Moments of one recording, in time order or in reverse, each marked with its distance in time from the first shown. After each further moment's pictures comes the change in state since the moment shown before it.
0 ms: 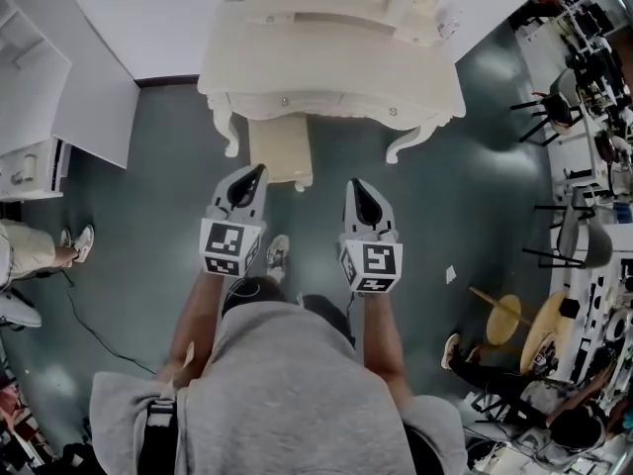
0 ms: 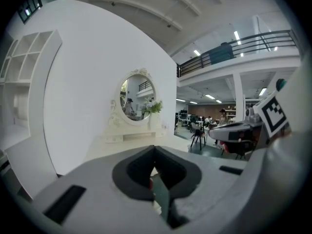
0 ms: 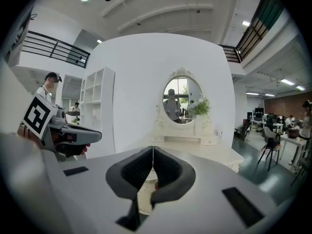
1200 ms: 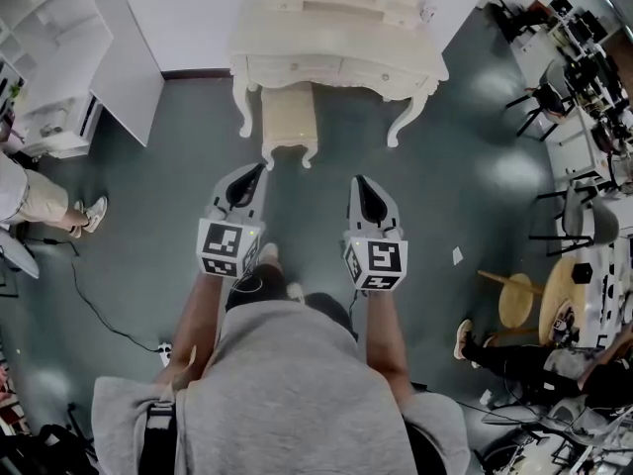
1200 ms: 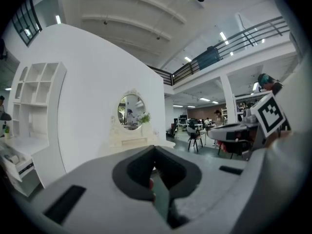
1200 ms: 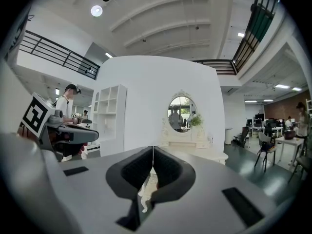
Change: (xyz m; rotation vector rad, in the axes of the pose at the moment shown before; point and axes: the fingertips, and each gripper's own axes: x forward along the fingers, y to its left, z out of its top) left arm -0.262 -0.169 -0.020 0.091 -0.102 0.044; right arm -0.291 0.074 -0.030 -0.010 -0.139 0.024
